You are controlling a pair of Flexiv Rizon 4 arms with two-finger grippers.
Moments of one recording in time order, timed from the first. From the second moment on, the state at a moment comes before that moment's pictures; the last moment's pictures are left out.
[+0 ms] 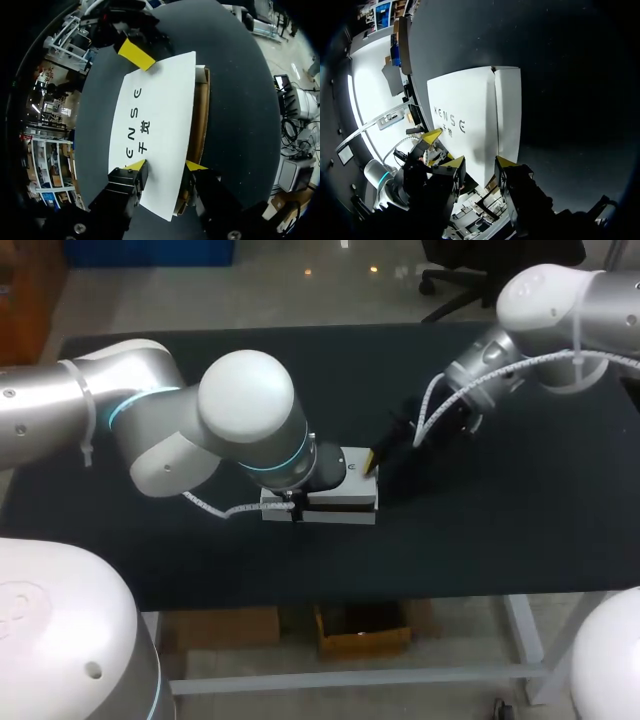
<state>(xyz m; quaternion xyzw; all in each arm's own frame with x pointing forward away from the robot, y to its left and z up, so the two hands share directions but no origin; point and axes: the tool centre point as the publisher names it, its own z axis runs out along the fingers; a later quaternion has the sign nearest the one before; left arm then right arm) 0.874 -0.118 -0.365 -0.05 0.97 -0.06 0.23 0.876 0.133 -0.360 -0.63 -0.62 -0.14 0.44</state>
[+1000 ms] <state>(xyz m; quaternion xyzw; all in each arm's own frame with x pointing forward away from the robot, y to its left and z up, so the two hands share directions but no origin) 0.872 -0.120 -0.366 -0.05 0.97 -0.06 0.23 0.842 0.132 -0.329 -0.62 -0.67 -0.18 0.37</state>
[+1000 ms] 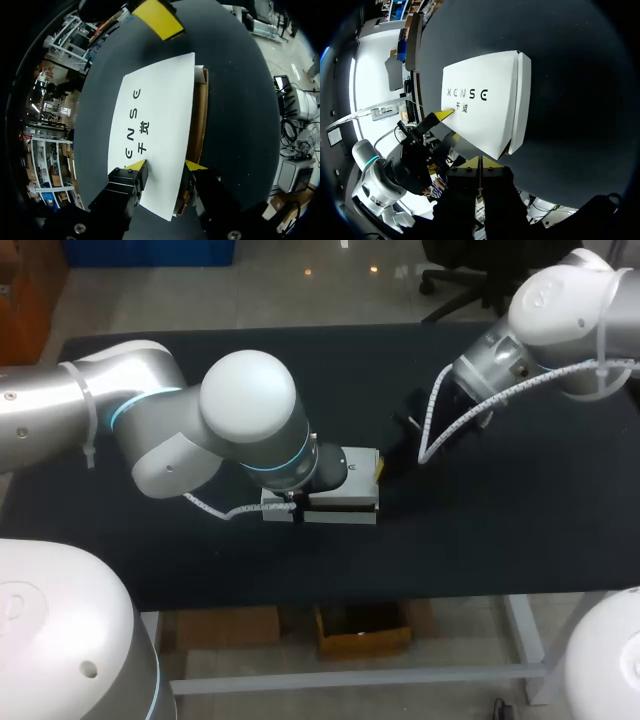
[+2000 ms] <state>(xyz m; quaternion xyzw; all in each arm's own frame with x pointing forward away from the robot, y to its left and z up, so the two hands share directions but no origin) 0.870 -0.118 -0.366 -0.06 0.97 -0.07 0.23 0.848 0.150 -0.360 -0.62 -0.66 -0.16 0.39</state>
